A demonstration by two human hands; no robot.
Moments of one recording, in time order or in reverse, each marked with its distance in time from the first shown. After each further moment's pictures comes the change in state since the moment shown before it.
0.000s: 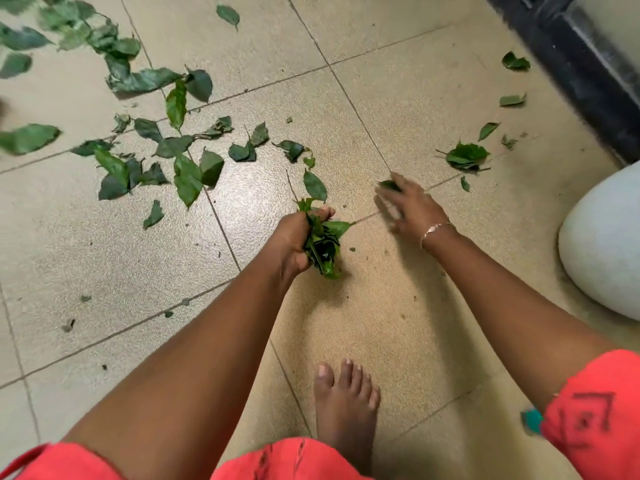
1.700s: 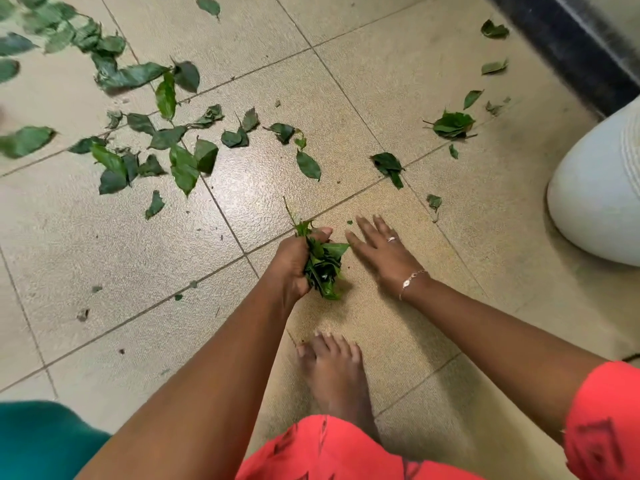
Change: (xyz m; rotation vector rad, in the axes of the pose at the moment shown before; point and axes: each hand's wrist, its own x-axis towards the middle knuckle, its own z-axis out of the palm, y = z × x) left_hand -0.028 -0.052 -0.032 0.106 -0.012 -0.029; right_hand -0.096 -0.030 0.073 -0.115 -0.111 -0.147
